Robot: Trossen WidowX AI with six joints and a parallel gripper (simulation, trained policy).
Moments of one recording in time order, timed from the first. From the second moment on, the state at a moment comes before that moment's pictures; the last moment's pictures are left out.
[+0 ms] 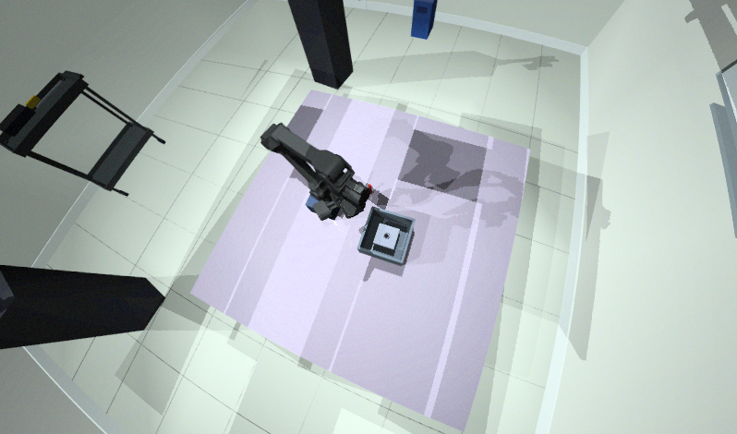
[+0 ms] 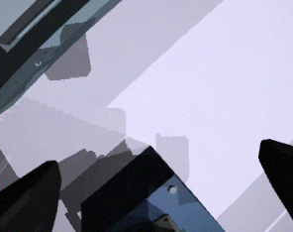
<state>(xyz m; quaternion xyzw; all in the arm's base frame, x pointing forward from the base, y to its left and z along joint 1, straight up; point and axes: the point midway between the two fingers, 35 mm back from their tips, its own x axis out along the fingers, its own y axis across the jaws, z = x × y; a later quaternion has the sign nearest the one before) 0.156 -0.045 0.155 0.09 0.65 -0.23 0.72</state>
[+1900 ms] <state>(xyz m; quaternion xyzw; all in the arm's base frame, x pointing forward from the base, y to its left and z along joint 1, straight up) 0.153 0.136 -0.003 0.15 0.69 -0.30 0.65</state>
